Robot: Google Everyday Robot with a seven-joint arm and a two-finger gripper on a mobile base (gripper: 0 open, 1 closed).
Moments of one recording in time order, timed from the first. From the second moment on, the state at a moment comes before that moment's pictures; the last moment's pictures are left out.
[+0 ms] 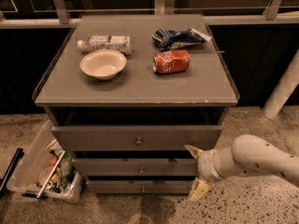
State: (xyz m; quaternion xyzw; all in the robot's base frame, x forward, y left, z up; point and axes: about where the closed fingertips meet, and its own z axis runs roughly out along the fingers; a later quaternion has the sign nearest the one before) arm 0.458 -0.155 0.557 -0.65 0.69 0.11 0.29
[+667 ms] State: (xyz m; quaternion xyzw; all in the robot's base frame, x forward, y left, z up) arm 0.463 -0.135 0.516 -0.66 0.68 0.10 0.29
